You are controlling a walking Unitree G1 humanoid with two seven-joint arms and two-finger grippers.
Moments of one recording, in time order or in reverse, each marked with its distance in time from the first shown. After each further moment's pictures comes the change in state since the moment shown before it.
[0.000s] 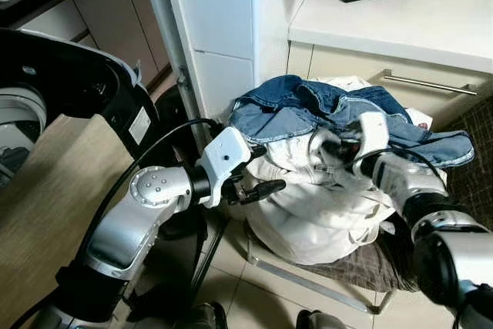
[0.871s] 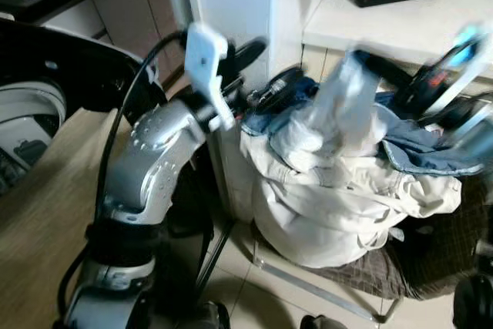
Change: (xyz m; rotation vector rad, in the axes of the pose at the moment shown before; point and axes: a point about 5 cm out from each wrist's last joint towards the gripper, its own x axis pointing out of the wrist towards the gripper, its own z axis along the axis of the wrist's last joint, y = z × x) left arm 0.011 0.040 0.089 -0.127 -0.497 0.197; right arm -0.121 0.062 0.132 0.008 -0.528 0.674
